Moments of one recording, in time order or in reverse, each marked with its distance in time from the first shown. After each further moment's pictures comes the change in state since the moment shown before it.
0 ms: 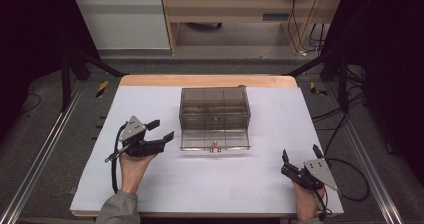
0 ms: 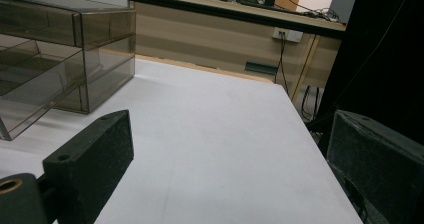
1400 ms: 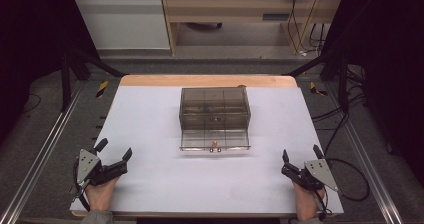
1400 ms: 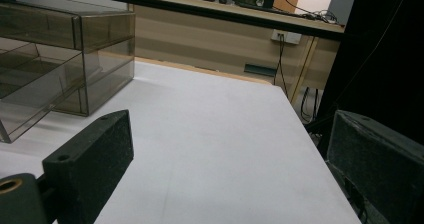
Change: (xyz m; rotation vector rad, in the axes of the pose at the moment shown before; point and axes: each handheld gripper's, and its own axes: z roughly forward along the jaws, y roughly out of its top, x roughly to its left) left arm 0.038 -0.094 -0.077 -0.200 0.336 -0.001; right arm 0.000 0.000 -0.001 -0.008 -0.003 0.004
